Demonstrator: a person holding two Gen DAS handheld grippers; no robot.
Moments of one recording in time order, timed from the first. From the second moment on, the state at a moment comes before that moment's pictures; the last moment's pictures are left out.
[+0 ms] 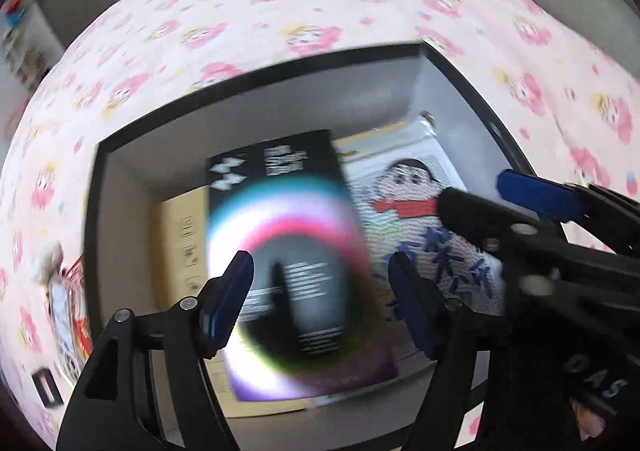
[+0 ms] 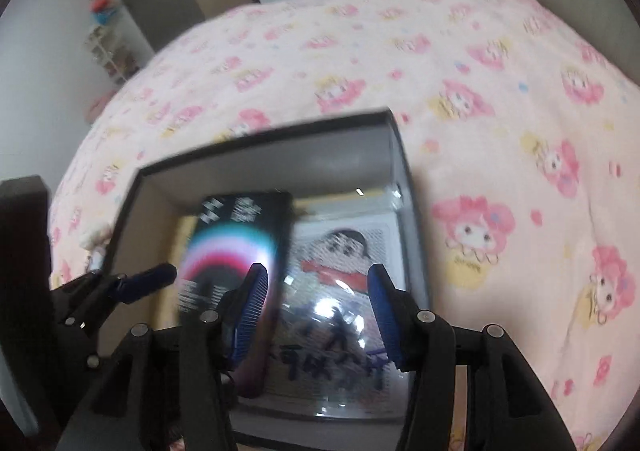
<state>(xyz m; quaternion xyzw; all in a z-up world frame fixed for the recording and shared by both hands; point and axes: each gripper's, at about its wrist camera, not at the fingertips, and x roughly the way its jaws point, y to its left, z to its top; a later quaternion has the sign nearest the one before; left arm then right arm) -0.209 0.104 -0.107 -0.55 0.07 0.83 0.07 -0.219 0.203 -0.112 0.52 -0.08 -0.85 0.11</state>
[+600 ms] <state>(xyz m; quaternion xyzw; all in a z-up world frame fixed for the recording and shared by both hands) -0.242 0.099 -0.152 -0.61 0.09 0.79 -0.01 -0.220 0.210 -0.116 0.54 -0.11 -0.82 0.13</state>
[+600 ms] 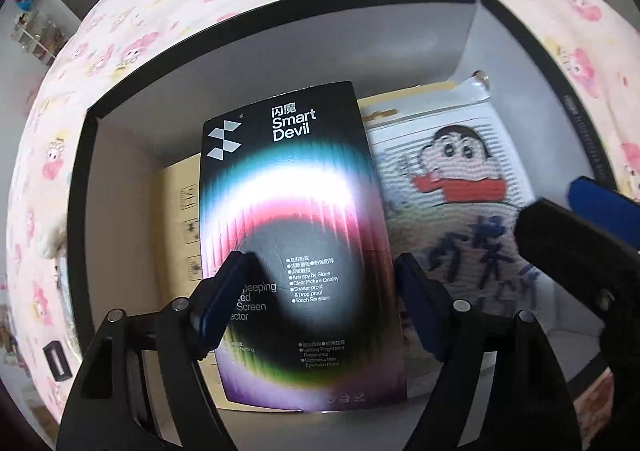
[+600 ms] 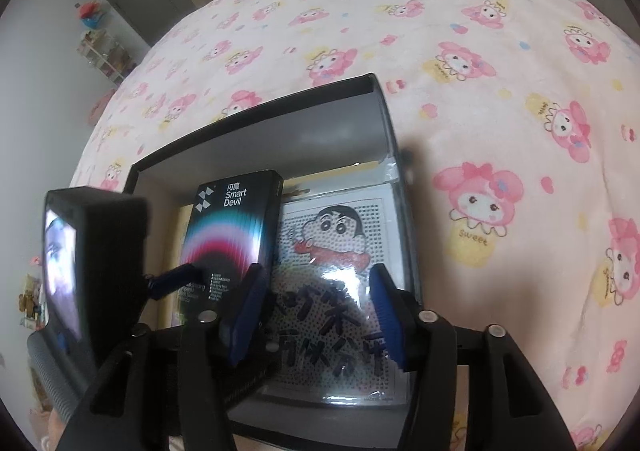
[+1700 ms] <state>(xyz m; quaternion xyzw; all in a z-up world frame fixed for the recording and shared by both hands) -0.271 0.020 -0.150 -0.60 -0.02 0.80 0.06 -0.296 0.146 -0.152 0.59 -0.01 -0.79 0.17</state>
